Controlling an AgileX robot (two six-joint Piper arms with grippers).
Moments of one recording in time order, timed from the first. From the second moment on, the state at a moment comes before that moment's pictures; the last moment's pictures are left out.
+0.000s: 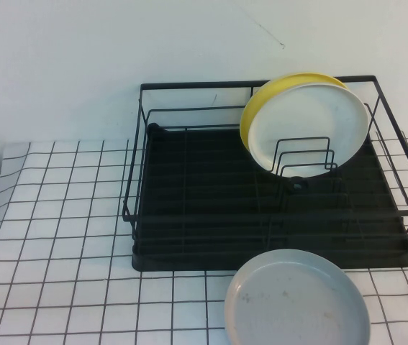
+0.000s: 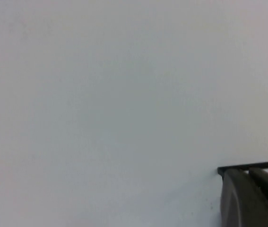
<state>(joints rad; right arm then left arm) -0.02 -0.01 0.02 0.00 0.41 -0.08 -0.04 -0.01 0.02 0.06 -0.21 -0.07</state>
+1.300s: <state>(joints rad) -0.02 -0.01 0.02 0.00 0.41 -0.08 -0.30 1.21 -1.02 -0.40 0.34 0.46</state>
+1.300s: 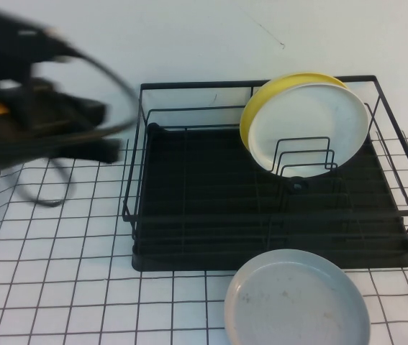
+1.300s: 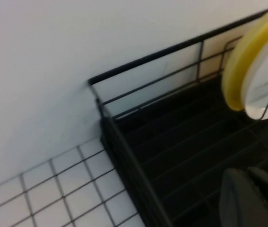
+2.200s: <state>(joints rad) -0.02 -0.01 0.02 0.00 0.41 -0.08 -0.54 2.05 -1.68 -0.25 0.11 0.59</state>
